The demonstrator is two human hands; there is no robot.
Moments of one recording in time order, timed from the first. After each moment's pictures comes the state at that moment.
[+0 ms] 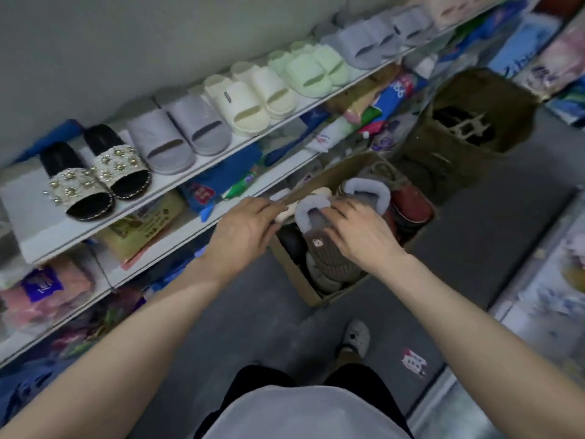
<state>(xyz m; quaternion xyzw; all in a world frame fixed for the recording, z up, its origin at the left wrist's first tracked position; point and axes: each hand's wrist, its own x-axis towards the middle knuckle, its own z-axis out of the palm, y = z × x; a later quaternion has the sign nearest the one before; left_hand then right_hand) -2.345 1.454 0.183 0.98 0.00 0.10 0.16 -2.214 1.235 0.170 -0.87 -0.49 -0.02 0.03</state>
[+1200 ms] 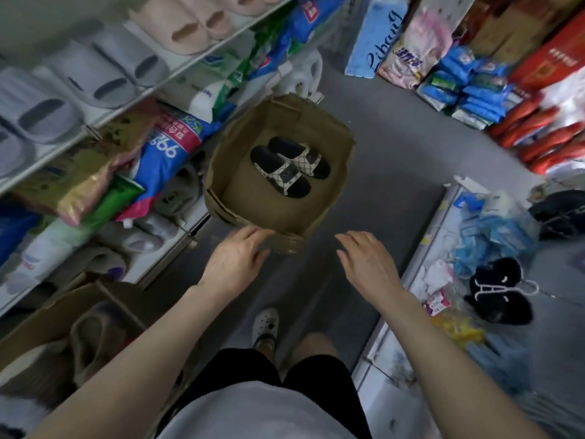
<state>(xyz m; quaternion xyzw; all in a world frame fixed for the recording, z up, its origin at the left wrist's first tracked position) -1.651 1.008 0.114 0.97 -0.05 -0.01 0.24 -1.589 0.740 0.109 -0.97 -0.23 0.03 0.07</state>
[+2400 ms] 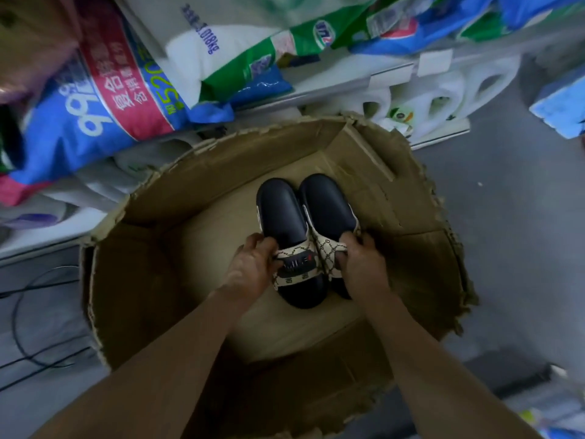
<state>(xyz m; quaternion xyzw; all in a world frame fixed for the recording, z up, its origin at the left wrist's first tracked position) -1.284 0.996 -0.208 0.82 0.41 -0.14 0.37 -1.117 0.861 -0.195 -0.90 -0.32 0.30 -0.01</state>
